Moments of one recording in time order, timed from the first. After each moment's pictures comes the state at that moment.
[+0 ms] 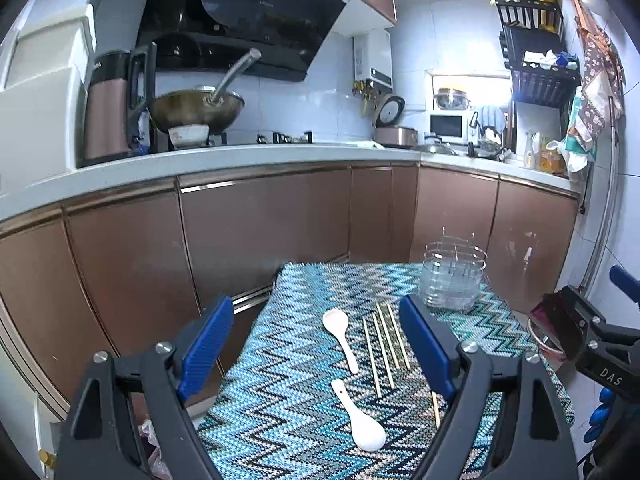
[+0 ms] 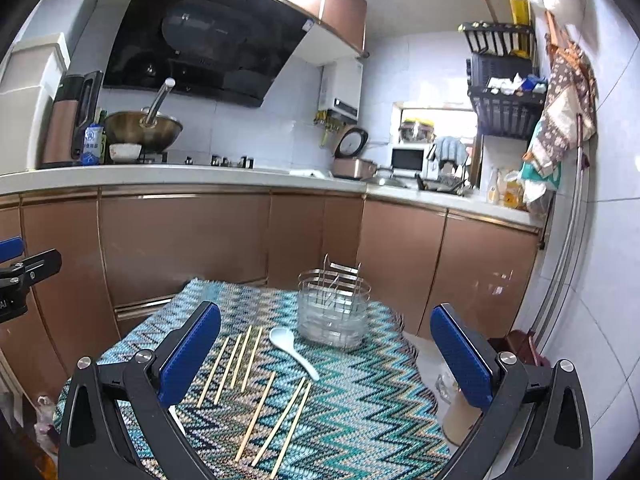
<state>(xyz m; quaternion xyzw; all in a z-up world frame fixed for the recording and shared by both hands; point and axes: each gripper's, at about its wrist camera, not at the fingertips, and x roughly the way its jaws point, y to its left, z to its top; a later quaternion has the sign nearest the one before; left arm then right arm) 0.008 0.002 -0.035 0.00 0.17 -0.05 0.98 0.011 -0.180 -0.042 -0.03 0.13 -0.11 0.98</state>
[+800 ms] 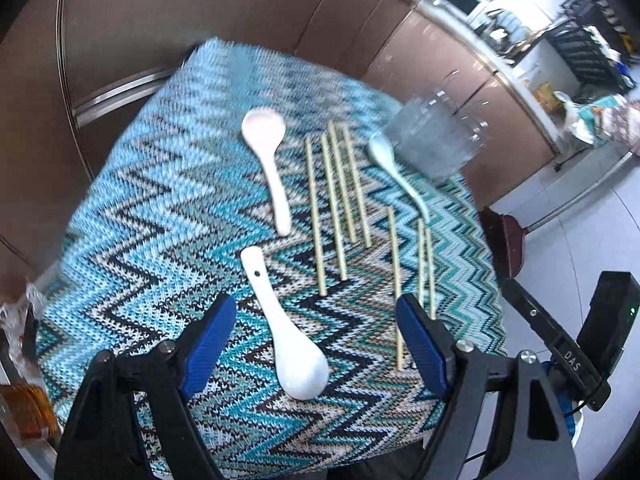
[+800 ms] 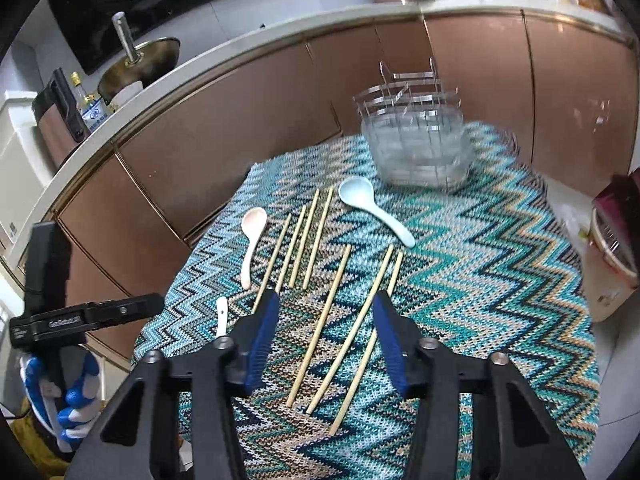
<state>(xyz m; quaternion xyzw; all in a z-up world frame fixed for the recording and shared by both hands) 0.167 -0.008 -0.178 -0.14 0.52 -0.19 0.82 0.125 -0.251 -0.164 0.17 0.38 0.07 0.91</state>
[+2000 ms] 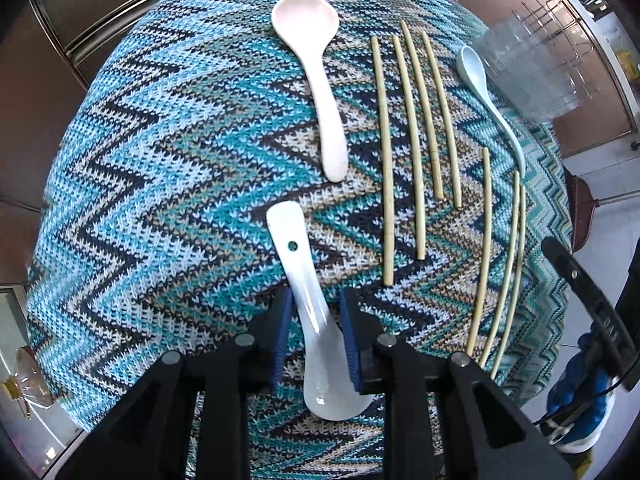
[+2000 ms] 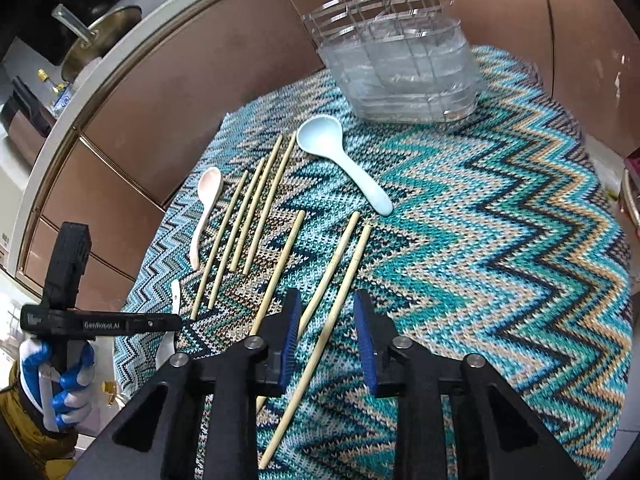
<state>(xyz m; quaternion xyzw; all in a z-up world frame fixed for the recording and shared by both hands) 0.218 -0.053 -0.245 -0.07 0.66 -0.10 0.74 0.200 -0.281 -0.223 0.19 0.48 0.11 0.85</state>
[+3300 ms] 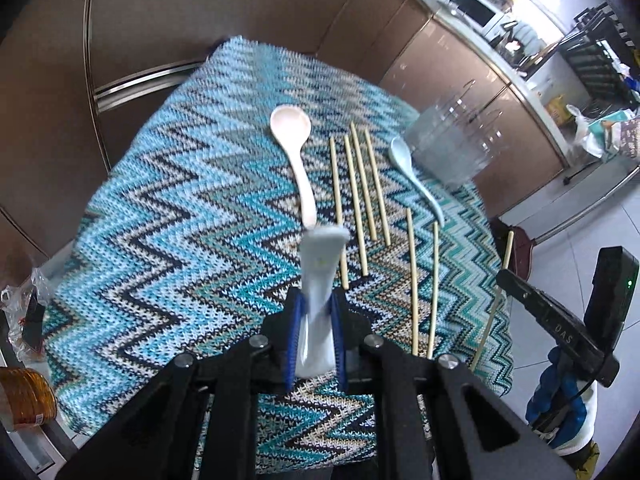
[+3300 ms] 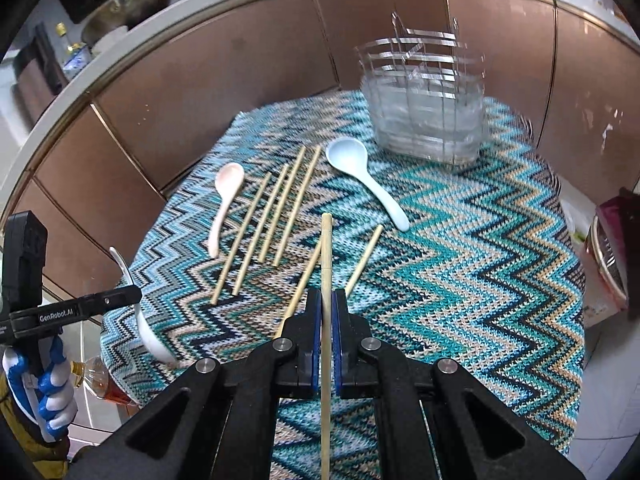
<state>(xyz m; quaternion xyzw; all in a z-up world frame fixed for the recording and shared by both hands) 0.152 0.014 -0.170 -0.15 0.50 -0.17 0.83 0.159 -0.237 -0.173 0.10 0.44 0.08 0.89</state>
